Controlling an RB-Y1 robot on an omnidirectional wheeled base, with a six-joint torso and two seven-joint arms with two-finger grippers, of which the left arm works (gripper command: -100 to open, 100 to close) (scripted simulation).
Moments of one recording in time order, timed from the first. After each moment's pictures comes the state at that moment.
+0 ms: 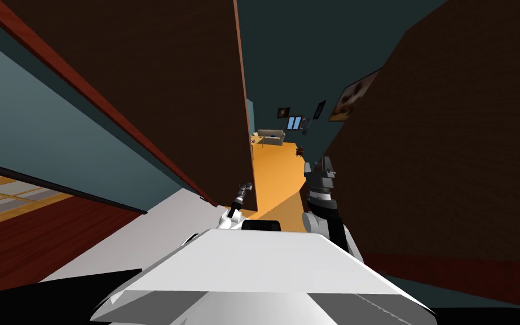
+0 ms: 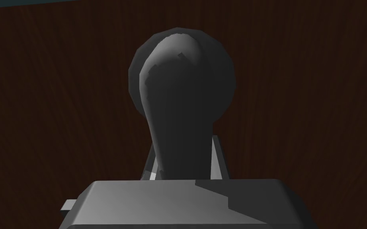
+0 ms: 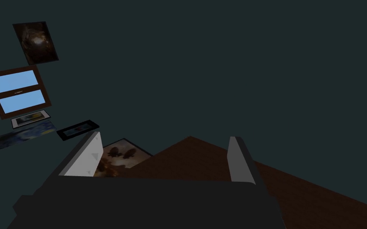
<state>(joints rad) -0.17 0.07 -0.07 -0.61 -0.01 -0.80 0.05</state>
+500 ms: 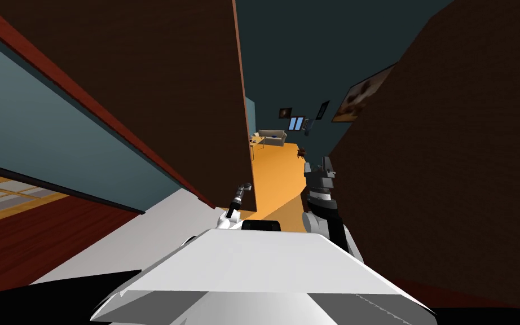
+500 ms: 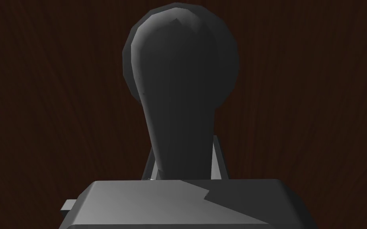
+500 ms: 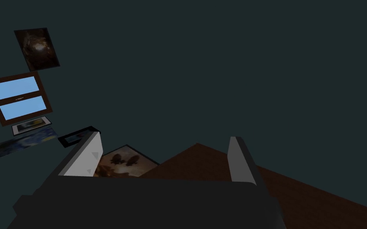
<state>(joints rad) -0.15 0.07 -0.04 -0.63 0.00 -0.78 0.04</state>
